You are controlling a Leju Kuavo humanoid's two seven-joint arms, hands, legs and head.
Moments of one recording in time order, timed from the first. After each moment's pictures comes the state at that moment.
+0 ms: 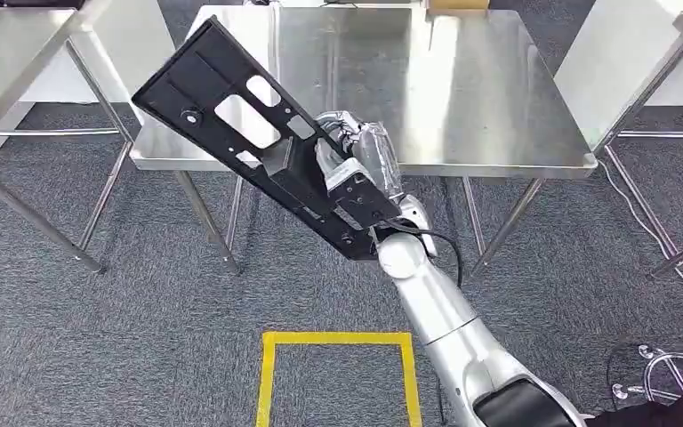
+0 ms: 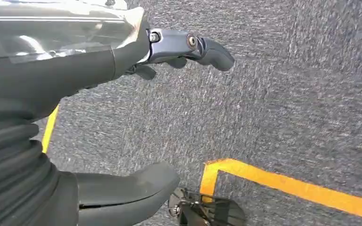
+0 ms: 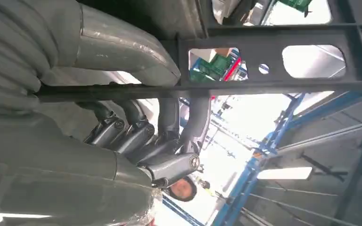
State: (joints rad) left arm -0.08 -0.15 0.94 -0.20 -0.84 0.20 -0.33; right arm -0.62 0.14 0.36 -1.22 0.35 -0.34 -0.42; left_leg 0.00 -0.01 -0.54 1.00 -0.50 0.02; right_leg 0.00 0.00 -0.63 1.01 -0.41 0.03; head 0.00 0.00
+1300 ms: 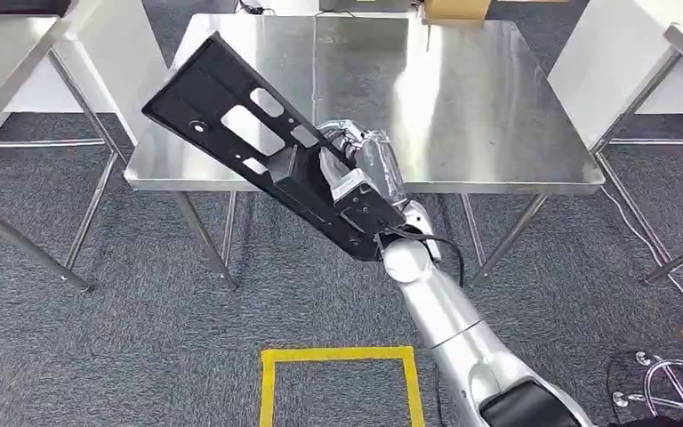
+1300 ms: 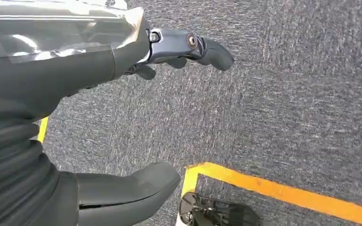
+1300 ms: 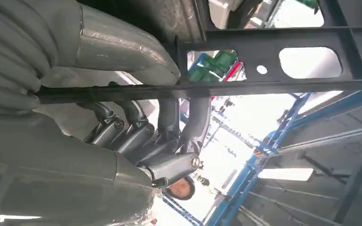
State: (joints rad) left arm -0.08 -0.16 0.94 -0.20 -0.84 0.22 -0.32; right arm -0.61 0.11 0.39 -1.21 0.31 -0.35 -0.45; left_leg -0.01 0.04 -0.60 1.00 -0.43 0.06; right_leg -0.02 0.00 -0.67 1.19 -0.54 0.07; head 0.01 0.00
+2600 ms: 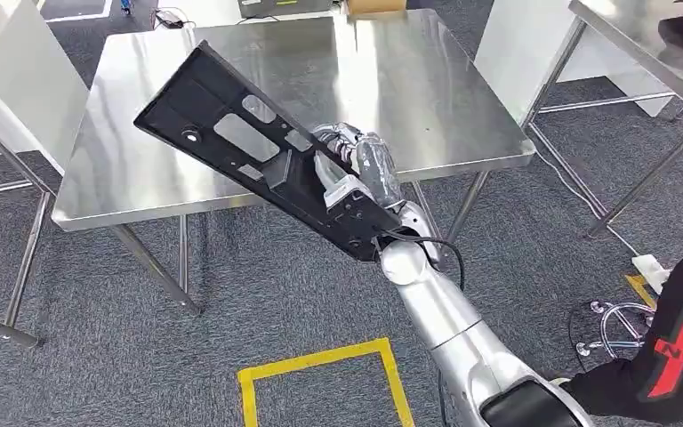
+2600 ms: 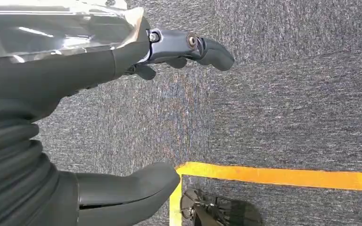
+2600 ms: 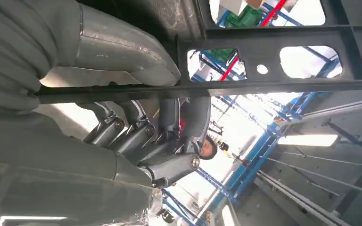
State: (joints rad) left arm -0.09 -0.16 0.94 -0.20 -0.85 0.22 -0.31; right arm -0.61 0.11 0.42 -1.21 0.34 -0.36 -0.46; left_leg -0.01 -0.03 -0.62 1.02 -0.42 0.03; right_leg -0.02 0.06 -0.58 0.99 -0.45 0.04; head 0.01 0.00
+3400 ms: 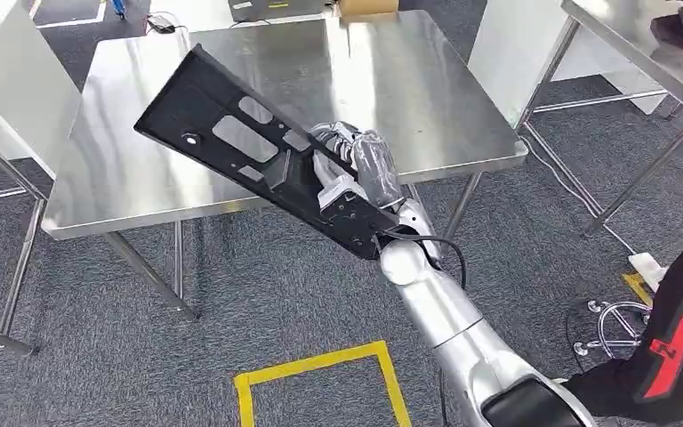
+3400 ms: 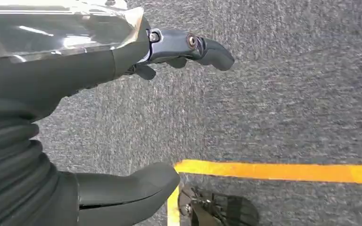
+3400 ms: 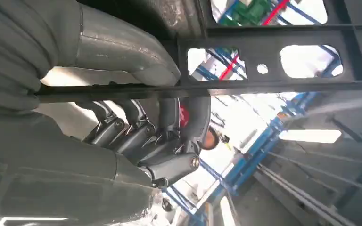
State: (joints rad) left arm -0.09 -0.15 0.94 -0.20 -0.86 0.21 -0.31; right arm -0.63 0.10 0.43 -1.21 0.39 -0.37 -0.43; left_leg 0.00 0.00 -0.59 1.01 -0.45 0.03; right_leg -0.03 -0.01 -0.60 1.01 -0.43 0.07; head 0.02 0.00
